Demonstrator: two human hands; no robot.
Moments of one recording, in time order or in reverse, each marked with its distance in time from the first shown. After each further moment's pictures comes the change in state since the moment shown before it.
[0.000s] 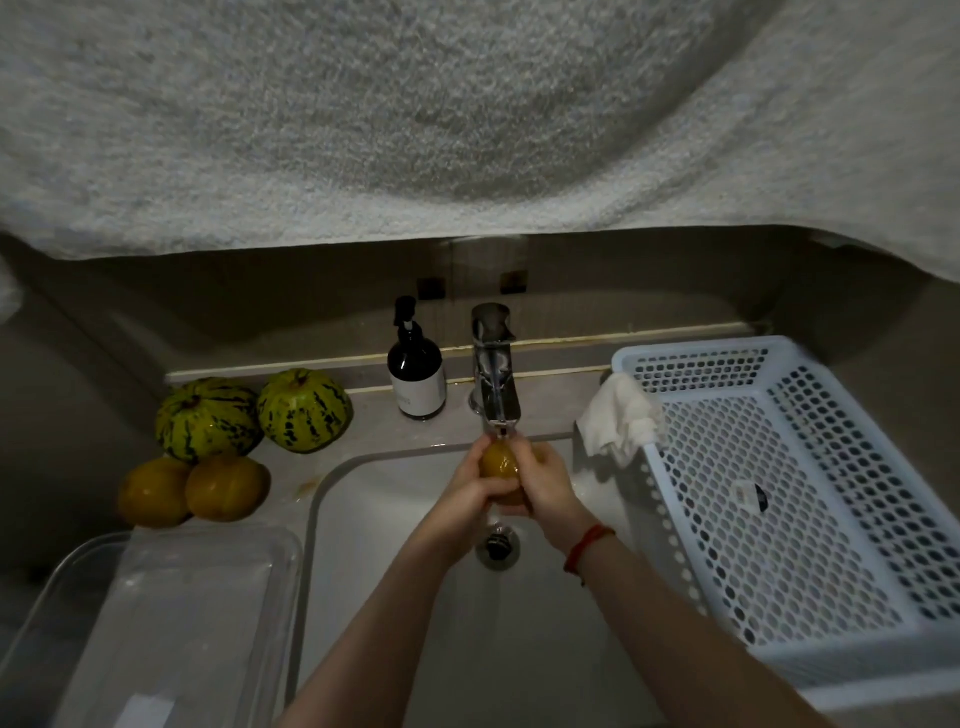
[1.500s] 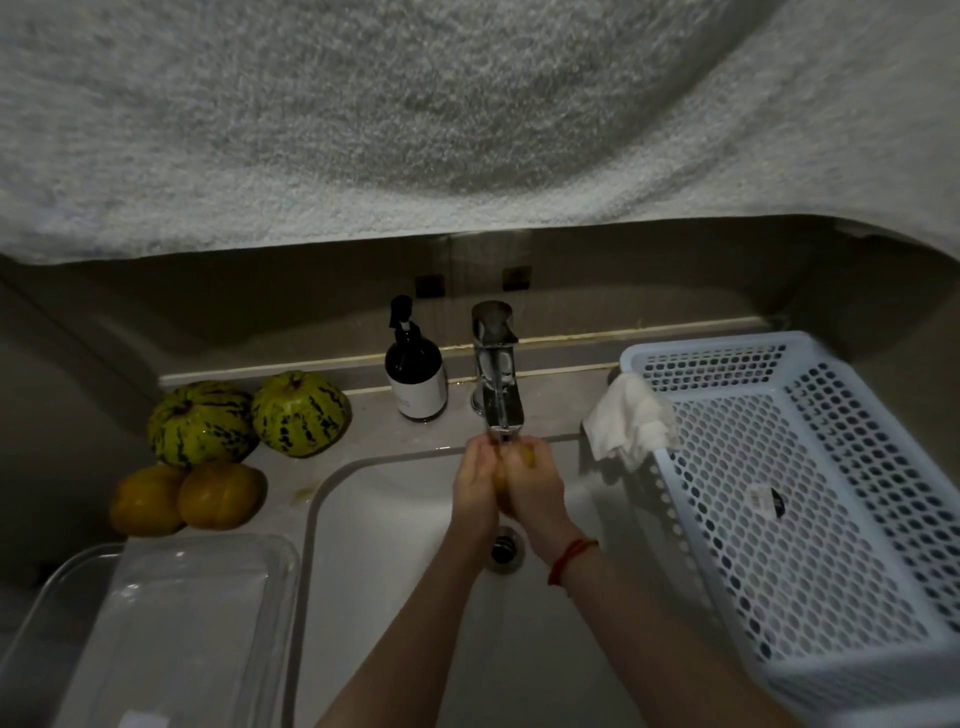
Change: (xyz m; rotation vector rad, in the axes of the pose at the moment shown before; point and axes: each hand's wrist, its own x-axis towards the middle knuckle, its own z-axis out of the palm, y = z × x) left_hand 0.019 -0.016 0.016 0.020 0.345 0.132; right_hand 0.019 0.016 0.020 -0.006 0.163 -0.139
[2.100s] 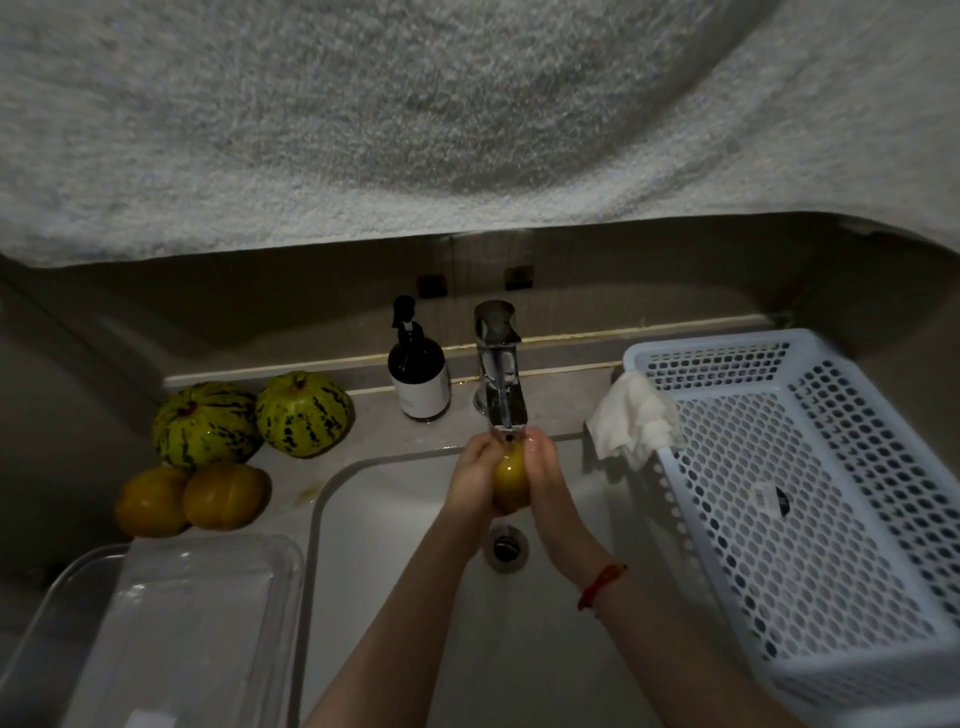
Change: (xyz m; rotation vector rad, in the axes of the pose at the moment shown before) left_hand -0.003 0.028 0.000 0.047 -0.068 -0.217; right_hand -0.011 0.002 -0.016 0.068 -0.193 -0.156
